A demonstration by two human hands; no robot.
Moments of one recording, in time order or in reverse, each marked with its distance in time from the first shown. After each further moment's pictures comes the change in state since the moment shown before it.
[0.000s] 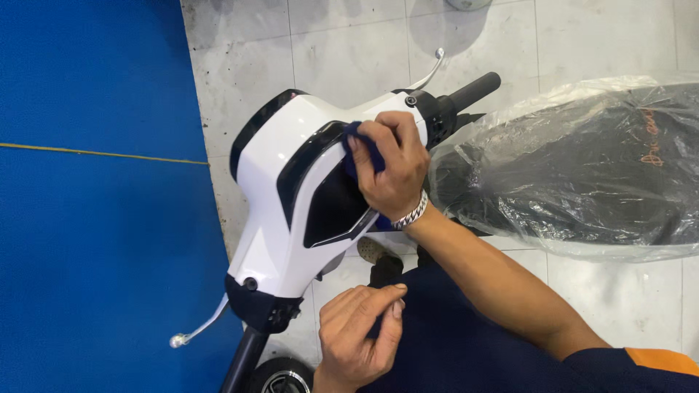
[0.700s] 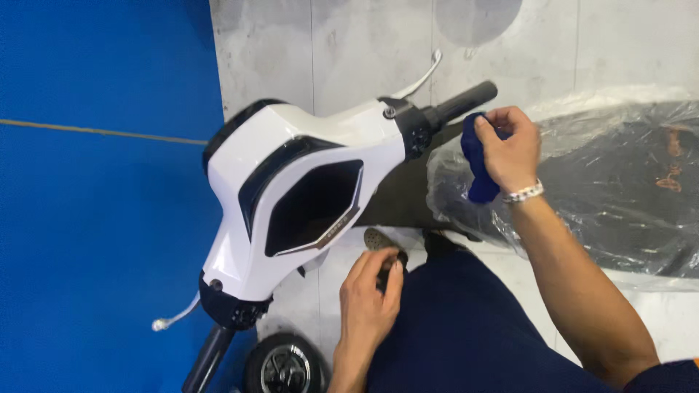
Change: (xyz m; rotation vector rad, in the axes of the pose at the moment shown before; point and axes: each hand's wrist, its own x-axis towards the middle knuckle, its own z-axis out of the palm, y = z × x) left_hand 0.021 -0.009 0.095 0.214 -0.038 -0.598; right_hand -0.016 0.218 -0.096 0.103 -0.252 0.668
